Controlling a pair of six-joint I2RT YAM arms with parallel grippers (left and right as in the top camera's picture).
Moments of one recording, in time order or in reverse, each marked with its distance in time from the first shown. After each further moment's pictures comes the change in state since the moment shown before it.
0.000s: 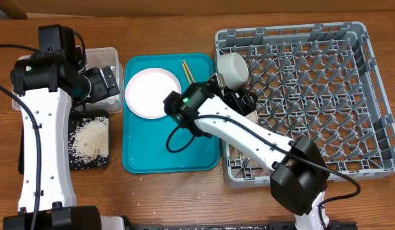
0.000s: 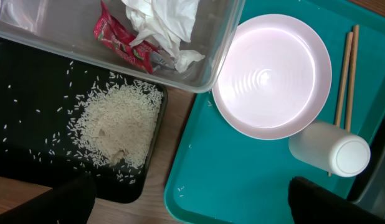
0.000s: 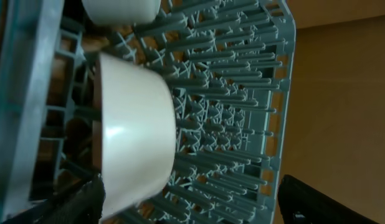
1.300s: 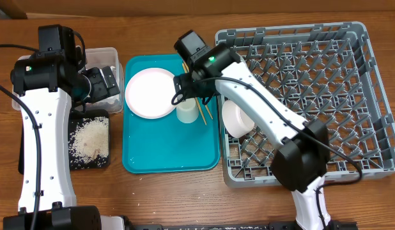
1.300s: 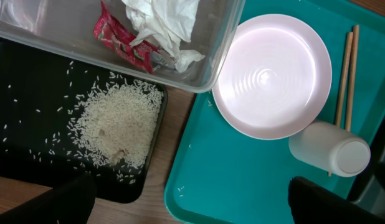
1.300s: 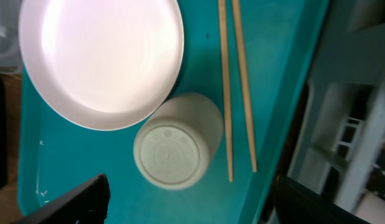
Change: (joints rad) left arm 0.000 0.000 0.000 0.000 0.000 0.000; right arm -0.209 0.115 0.233 0.474 -0.954 -0.203
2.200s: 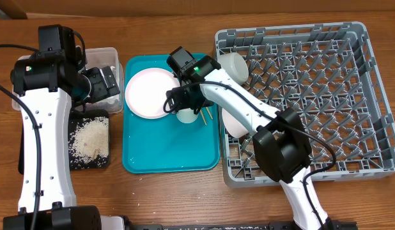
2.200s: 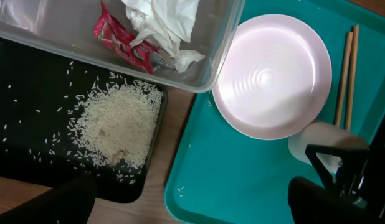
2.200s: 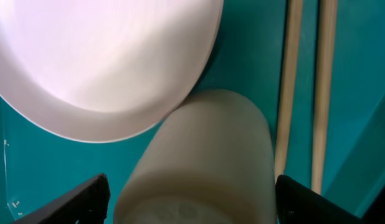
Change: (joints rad) left arm 0.000 0.000 0.000 0.000 0.000 0.000; right arm 0.022 0.132 -0.047 0.105 -0.090 -0.021
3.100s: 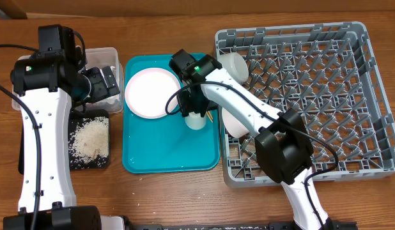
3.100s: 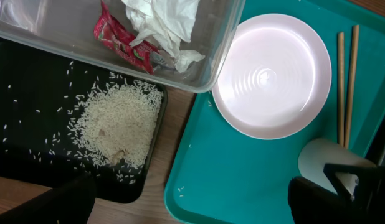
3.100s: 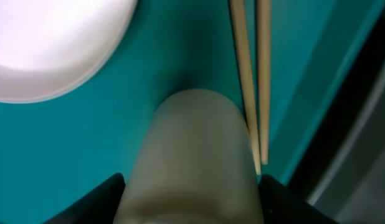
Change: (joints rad) left arm 0.000 0.000 0.000 0.000 0.000 0.000; right arm 0.001 -0.020 0.001 -0.160 0.086 0.000
